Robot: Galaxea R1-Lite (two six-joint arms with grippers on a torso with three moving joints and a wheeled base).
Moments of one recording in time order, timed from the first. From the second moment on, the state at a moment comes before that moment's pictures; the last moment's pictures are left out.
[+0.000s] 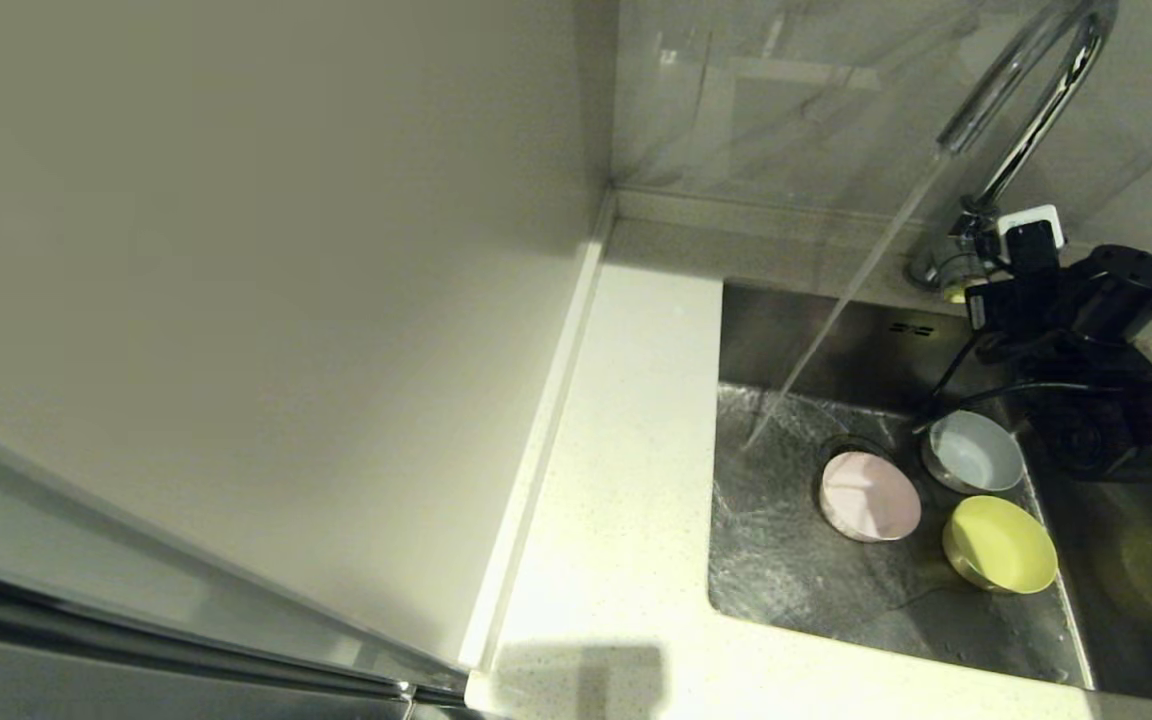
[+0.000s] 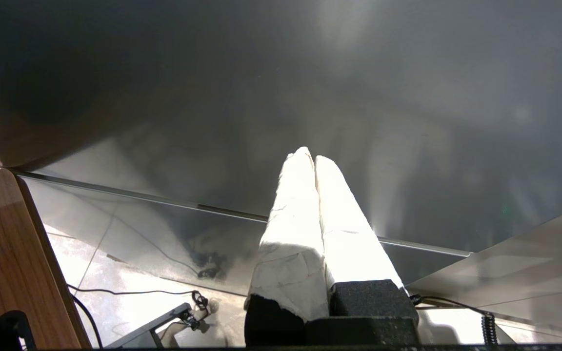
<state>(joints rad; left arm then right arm) 0.00 0.00 0.00 -0.01 0.00 -0.01 -0.06 2.11 -1.21 -1.22 -0.41 -0.57</state>
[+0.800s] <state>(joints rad) 0.00 0.00 0.00 -0.01 0.00 -0.01 -0.08 2.19 -1.31 -1.20 -0.43 -0.59</state>
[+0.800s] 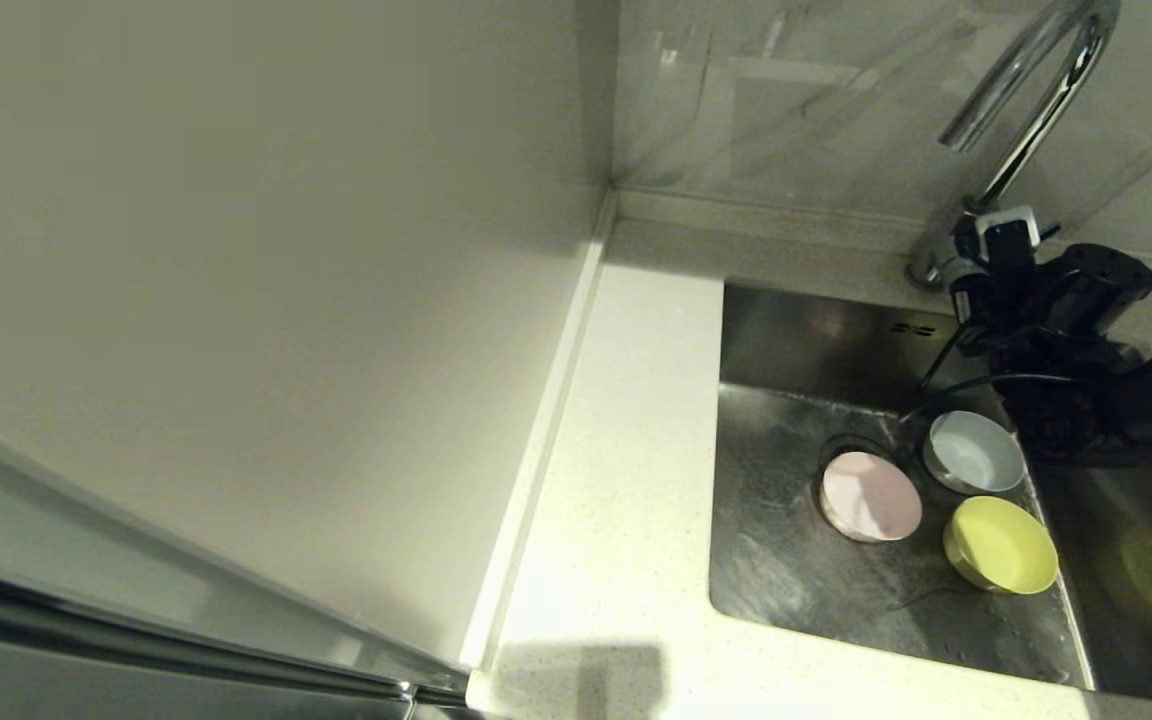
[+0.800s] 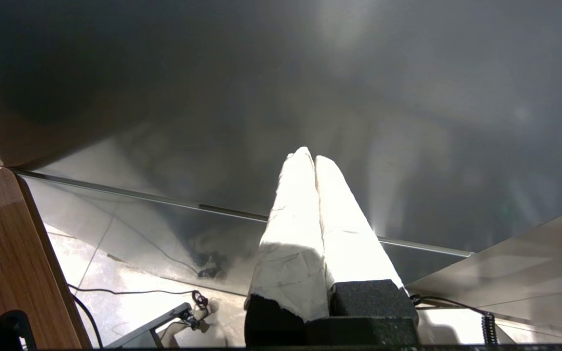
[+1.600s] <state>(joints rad) 0.00 0.00 0.00 -0.01 0.00 -0.01 -0.24 2.00 -0.99 -1.20 -0.38 -0.57</state>
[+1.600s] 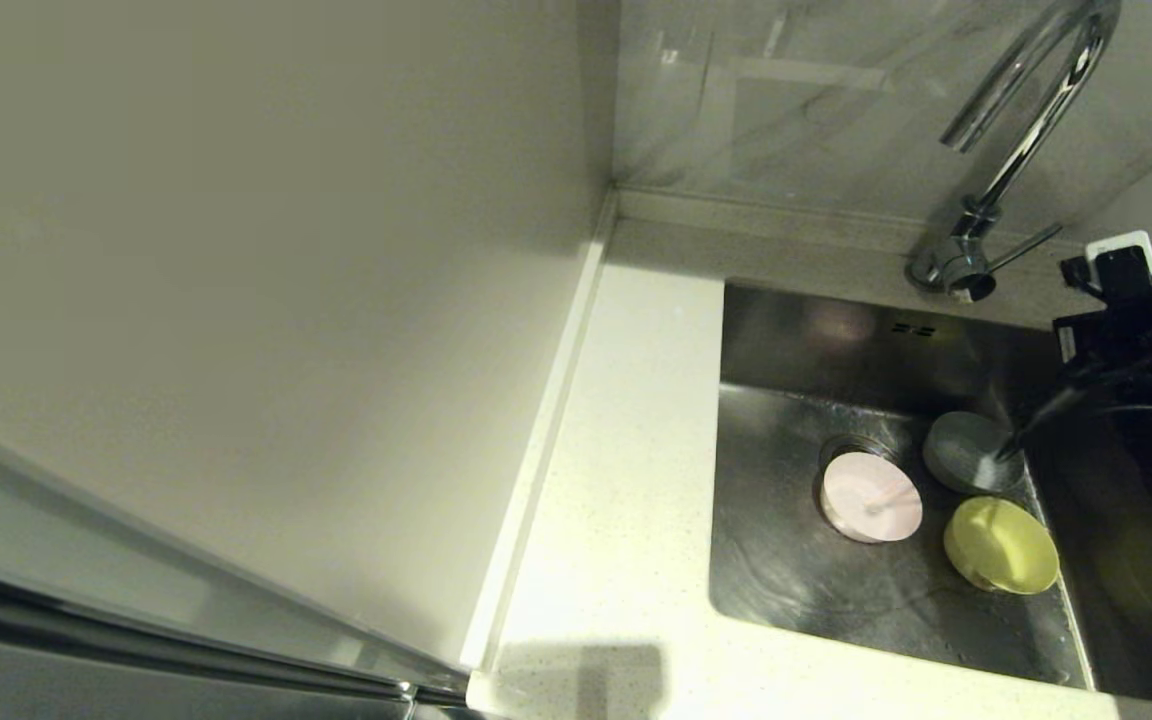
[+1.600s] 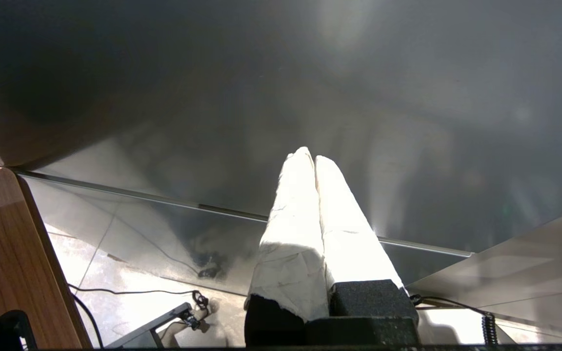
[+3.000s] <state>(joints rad) 0.00 0.00 0.00 -0.01 0.00 -0.01 0.13 1.27 -1.08 0.39 0.09 0.10</state>
